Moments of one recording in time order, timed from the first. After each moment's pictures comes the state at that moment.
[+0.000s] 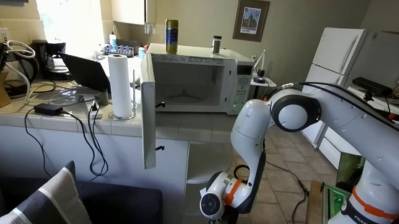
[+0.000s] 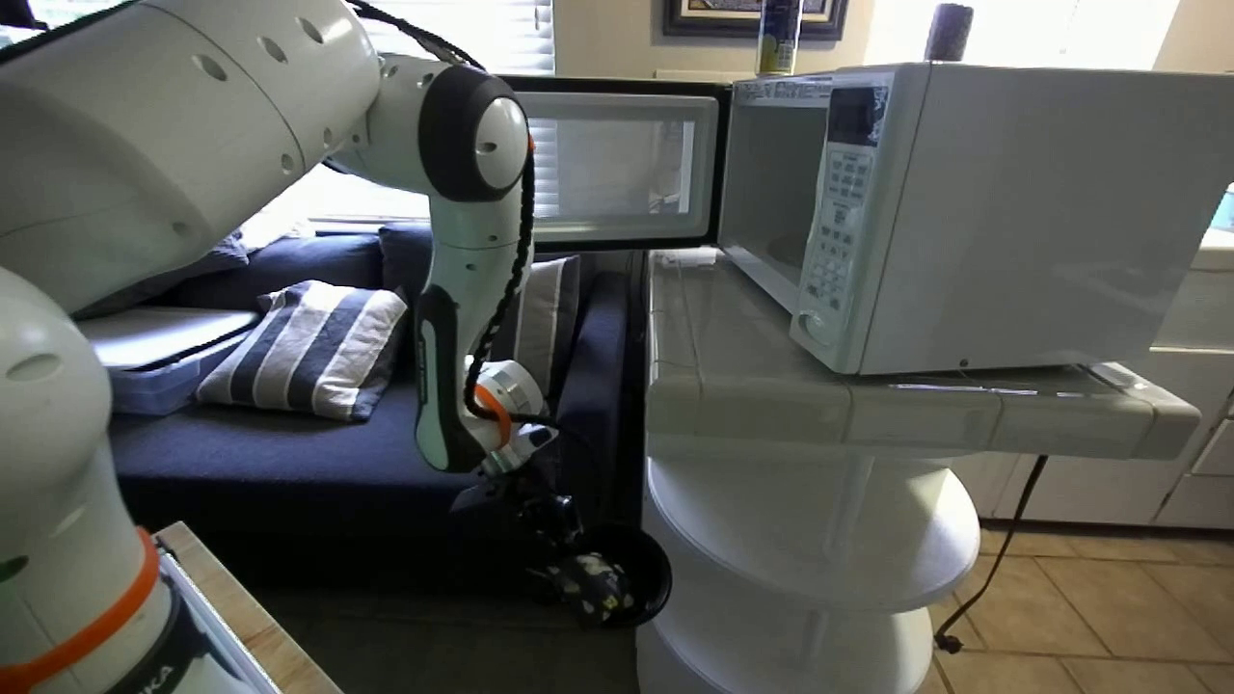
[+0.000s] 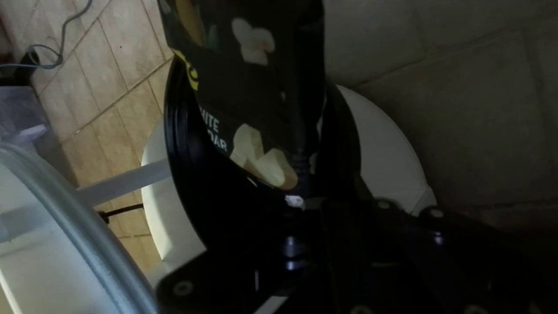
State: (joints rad) arm 0.14 1.08 0.10 -1.90 -1.40 2.40 1.37
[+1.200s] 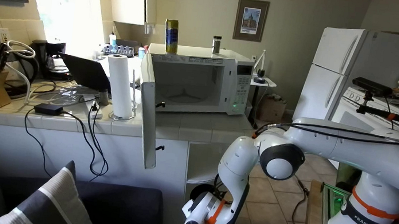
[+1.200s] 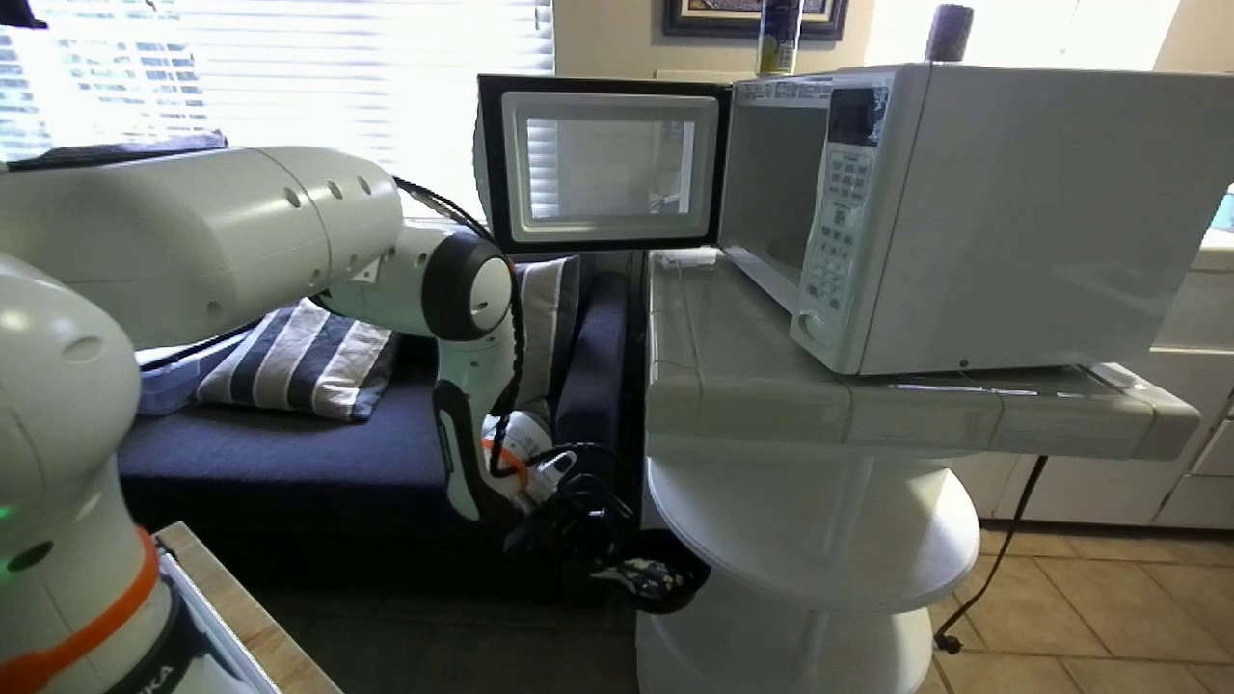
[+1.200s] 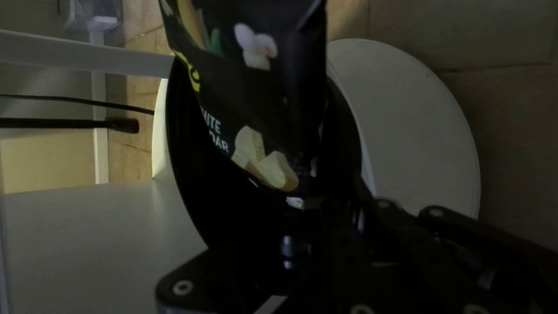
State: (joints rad) arm 0.26 1.51 0.02 -1.33 -1.40 2.20 0.99
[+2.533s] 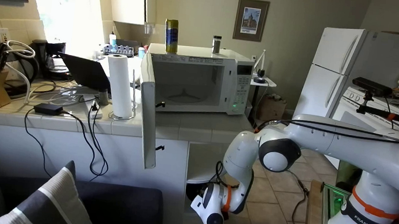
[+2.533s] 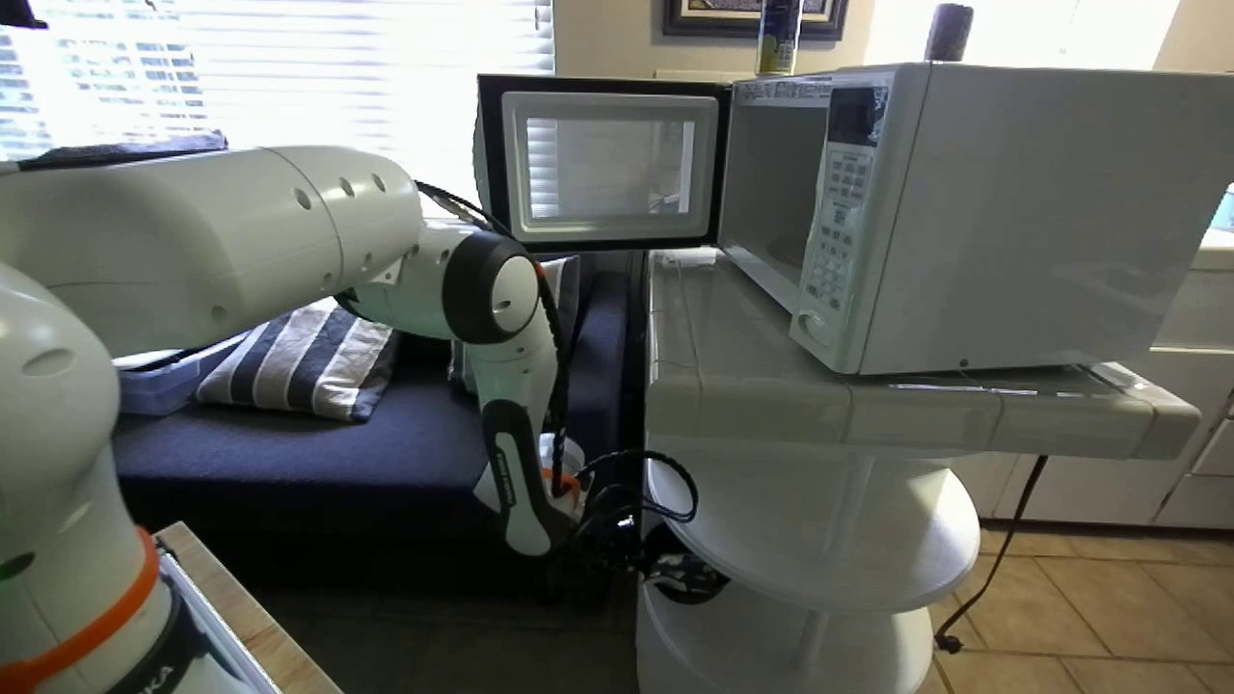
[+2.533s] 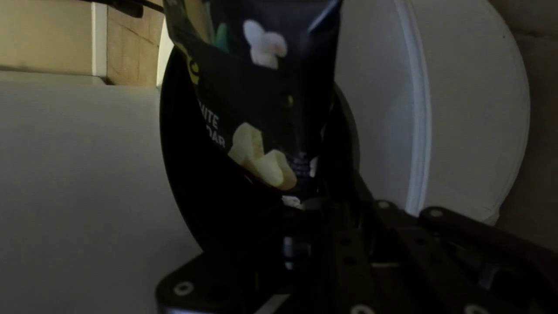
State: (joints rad) arm 0.17 1.50 -0.04 -1.39 -1.89 2.38 1.14
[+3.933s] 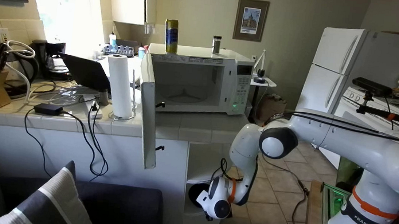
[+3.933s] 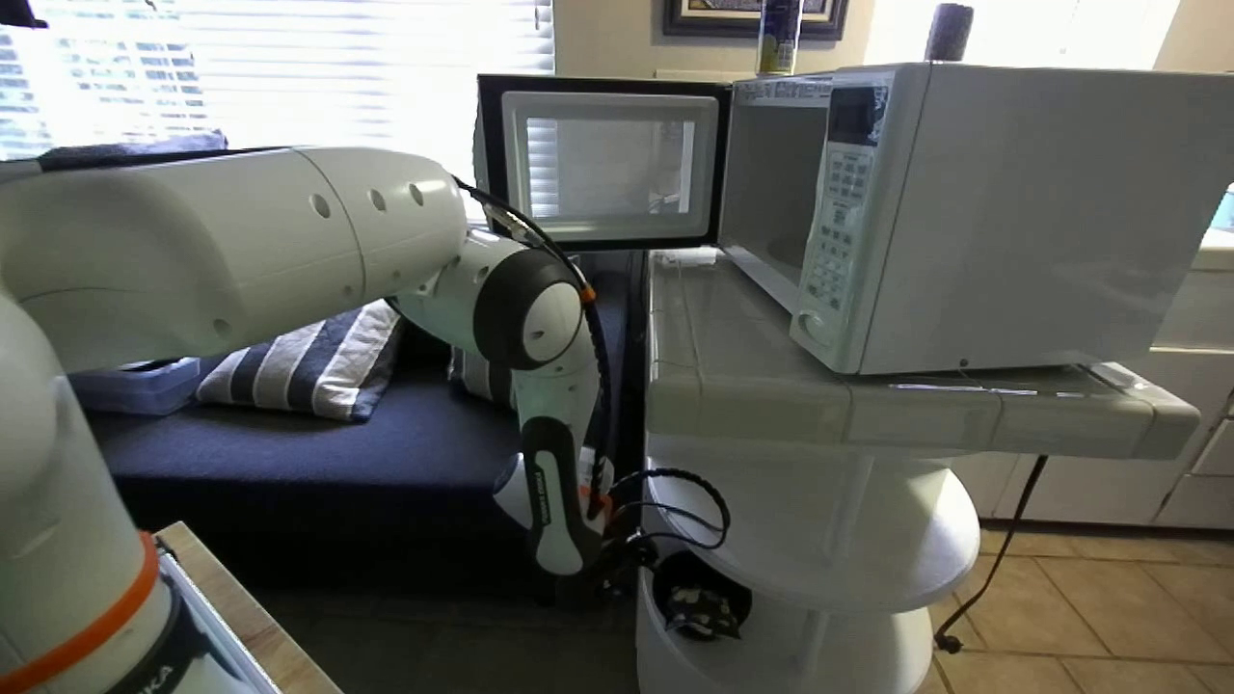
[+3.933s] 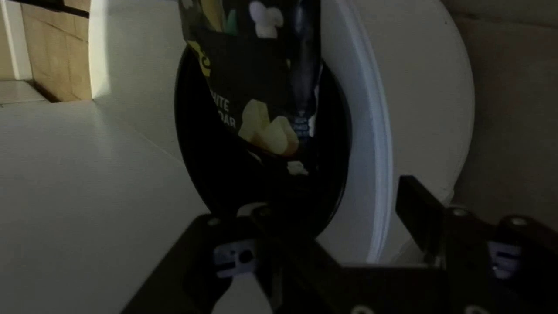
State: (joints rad) arm -0.03 1.50 0.05 -1.41 -2.08 2.52 1.19
